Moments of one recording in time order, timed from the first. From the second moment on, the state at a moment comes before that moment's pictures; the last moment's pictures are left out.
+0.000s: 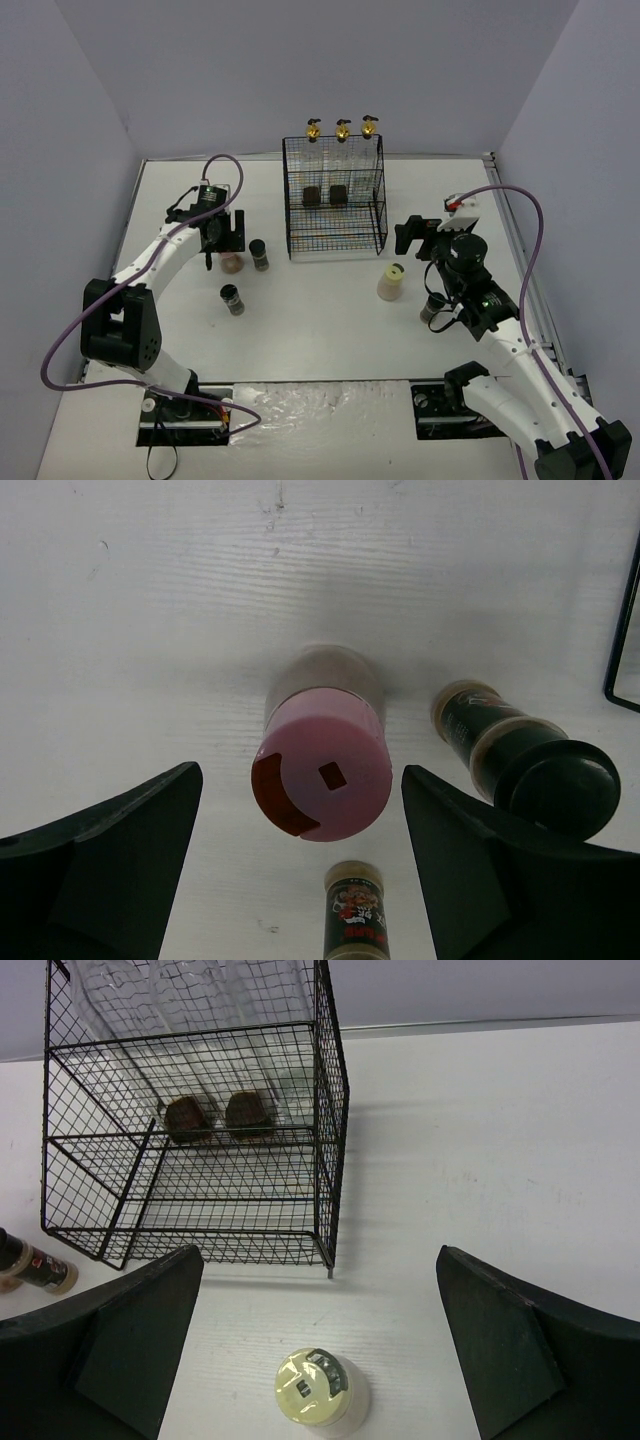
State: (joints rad) left arm -0.21 1.54 1.16 -0.62 -0.14 -0.22; right arm 0.37 0.80 0.66 -0.04 0.18 0.23
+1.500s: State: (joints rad) left arm -0.21 1.55 1.19 -0.66 -0.13 -0.24; right arm 0.37 0.79 0.64 -0.03 0.18 0.23
